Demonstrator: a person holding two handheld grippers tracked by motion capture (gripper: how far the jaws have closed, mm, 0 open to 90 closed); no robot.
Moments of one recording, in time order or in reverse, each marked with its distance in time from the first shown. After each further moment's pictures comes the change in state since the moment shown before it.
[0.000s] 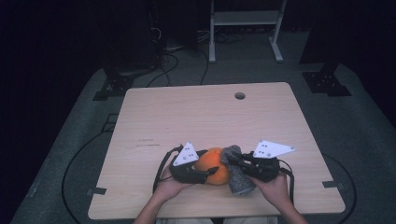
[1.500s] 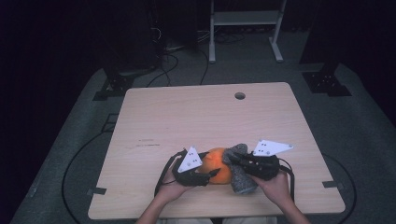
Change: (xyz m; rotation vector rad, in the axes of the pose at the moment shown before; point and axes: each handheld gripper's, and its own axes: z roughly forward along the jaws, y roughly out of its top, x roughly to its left) left arm -0.002 -0.013 0.009 -0.007 0.050 0.062; right arm -0.015 -0.012 0.004 0.038 0.004 0.024
